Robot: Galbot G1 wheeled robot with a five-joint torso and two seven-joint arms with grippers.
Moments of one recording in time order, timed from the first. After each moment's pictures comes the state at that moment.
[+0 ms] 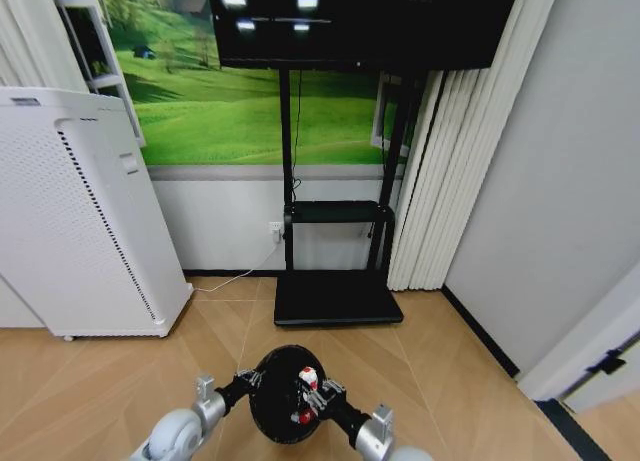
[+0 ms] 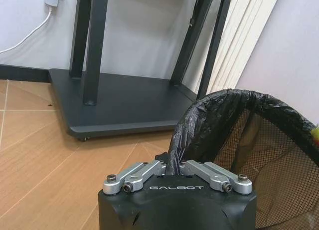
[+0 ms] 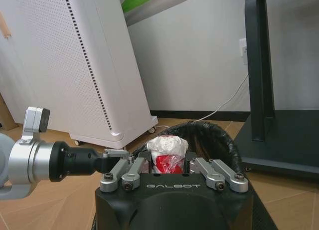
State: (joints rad) left arm 1.24 -0.89 -0.15 -1.68 -0.79 0.14 0.25; right arm -1.33 0.97 -0.10 2.00 0.57 -0.05 0.01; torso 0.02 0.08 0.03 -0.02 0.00
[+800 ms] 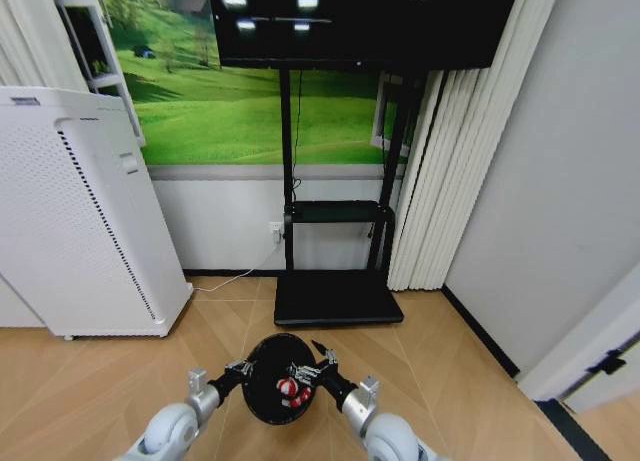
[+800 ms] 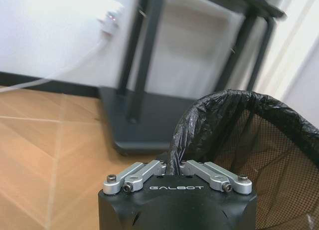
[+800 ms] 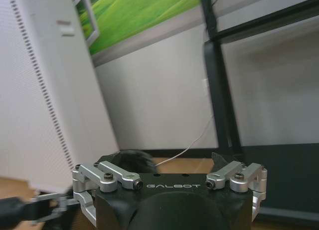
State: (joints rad) left arm 1.33 -0.92 -0.33 -1.75 -0.85 0.15 0.14; right arm -1.25 1.06 -0.01 1.95 0.60 0.00 0.08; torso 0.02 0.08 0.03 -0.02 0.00
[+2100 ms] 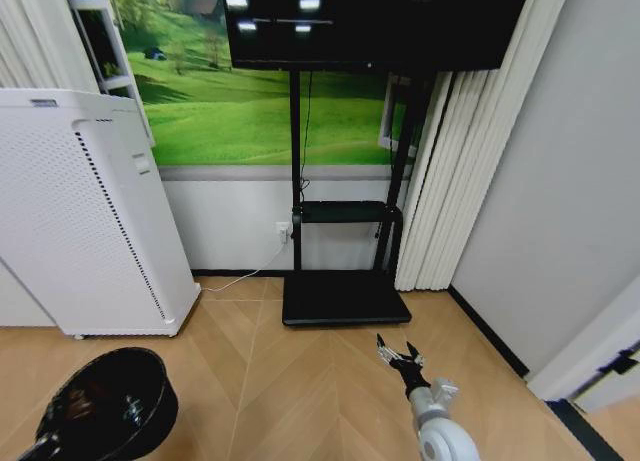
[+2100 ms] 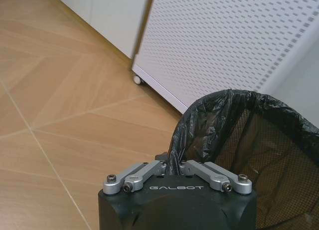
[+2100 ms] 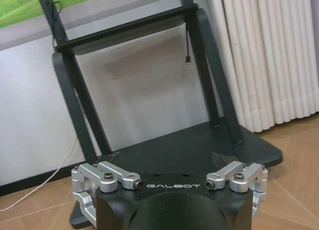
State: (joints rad) left arm 2.00 -1.22 -1.30 -2.10 -1.28 0.37 -0.34; right arm -1.46 1.23 0.45 1.89 0.60 -0.03 0.22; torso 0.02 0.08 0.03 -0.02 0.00
